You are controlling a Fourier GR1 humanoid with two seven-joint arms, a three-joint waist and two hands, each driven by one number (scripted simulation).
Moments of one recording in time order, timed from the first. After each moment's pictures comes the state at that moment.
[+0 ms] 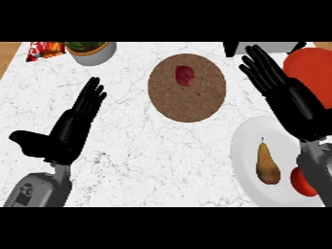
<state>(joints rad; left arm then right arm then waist) -0.20 0.25 -0.23 -1.57 0.29 0.14 0.02 -0.40 -0.47 0.25 -1.63 -0.48 0.01 0.07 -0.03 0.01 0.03</state>
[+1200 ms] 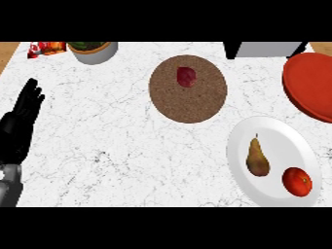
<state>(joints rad) -0.13 0.43 -0.05 -1.52 0.17 0.24 0.08 0.24 -0.76 -0.23 -0.98 -0.29 0.41 -0.86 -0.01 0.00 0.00</state>
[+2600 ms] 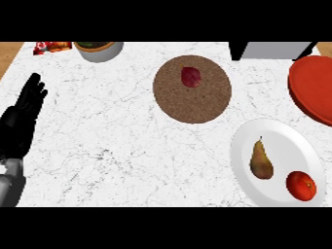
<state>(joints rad) -0.16 0.40 -0.02 -1.53 0.13 0.20 0.12 -0.11 -0.98 0.16 -0.99 0.13 0.46 -0.72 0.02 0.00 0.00</state>
